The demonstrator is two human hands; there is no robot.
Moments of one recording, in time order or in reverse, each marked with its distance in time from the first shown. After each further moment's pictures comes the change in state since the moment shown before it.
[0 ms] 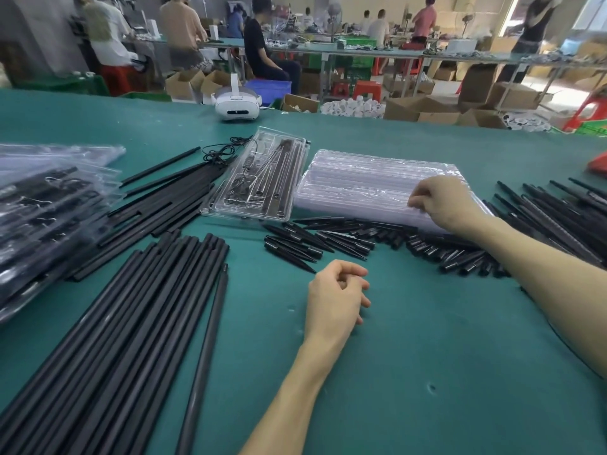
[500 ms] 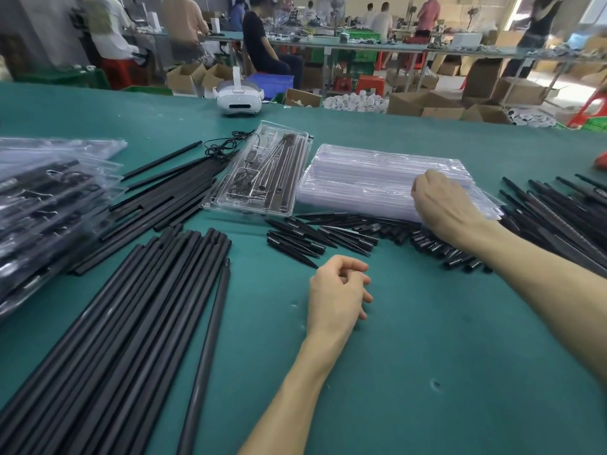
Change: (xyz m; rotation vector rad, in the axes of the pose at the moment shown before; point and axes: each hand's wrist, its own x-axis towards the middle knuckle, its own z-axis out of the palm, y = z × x) left_hand 0.001 -0.002 0.001 -0.018 0.029 -0.016; right_hand -0.006 0.006 0.022 -0.662 0.109 -0.297
